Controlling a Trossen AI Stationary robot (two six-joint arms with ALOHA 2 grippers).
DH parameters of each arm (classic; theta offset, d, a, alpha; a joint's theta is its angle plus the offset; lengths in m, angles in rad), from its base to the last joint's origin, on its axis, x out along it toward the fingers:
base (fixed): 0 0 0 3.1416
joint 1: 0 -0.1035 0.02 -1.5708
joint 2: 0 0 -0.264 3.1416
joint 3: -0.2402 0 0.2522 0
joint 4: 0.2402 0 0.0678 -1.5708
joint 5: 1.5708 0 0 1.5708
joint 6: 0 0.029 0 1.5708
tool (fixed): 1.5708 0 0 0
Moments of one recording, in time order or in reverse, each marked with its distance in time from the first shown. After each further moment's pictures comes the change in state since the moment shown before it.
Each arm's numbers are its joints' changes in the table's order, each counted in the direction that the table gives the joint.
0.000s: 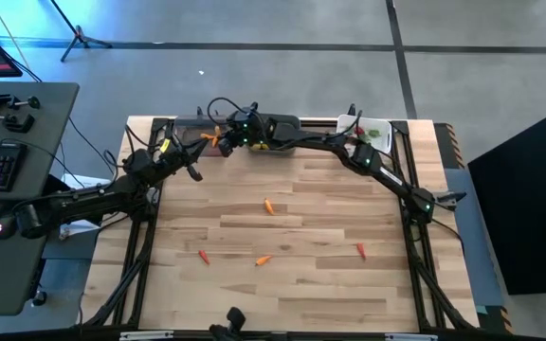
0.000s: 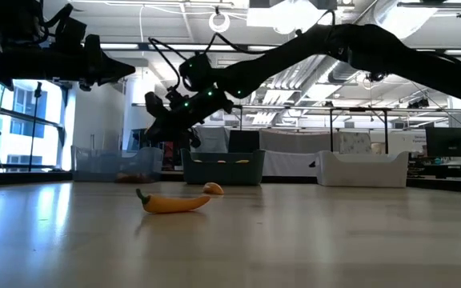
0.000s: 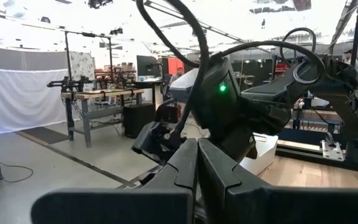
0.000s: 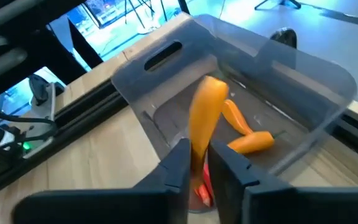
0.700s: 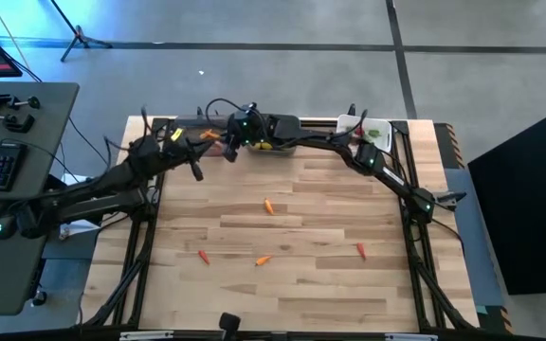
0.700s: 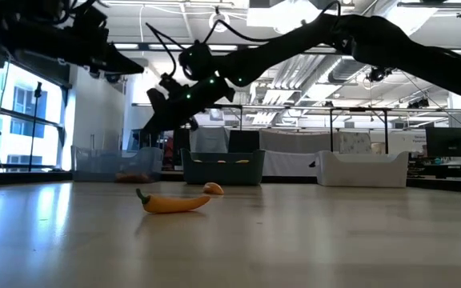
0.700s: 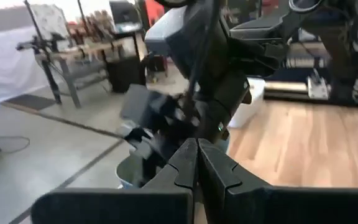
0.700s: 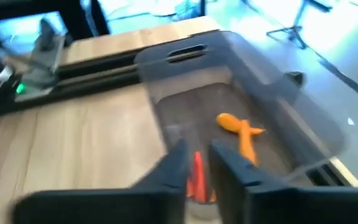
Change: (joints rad) left arm 0.007 0.000 -0.250 0.514 0.058 0.104; right arm -0.016 0.047 0.000 0.080 -0.012 -0.355
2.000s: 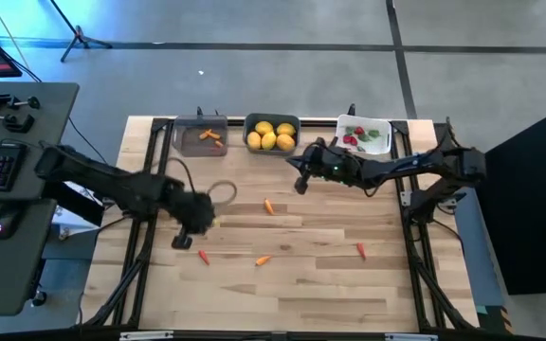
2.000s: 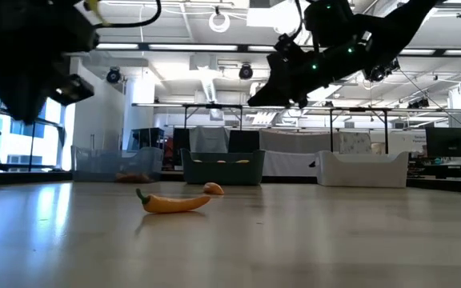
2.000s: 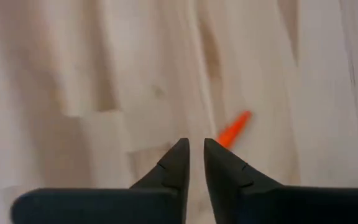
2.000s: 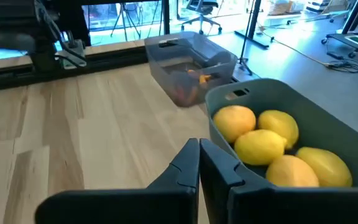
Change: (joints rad) left arm 0.766 -0.484 -0.386 1.003 0.153 -0.225; right arm -0.155 0.988 1.498 -0.676 0.321 0.041
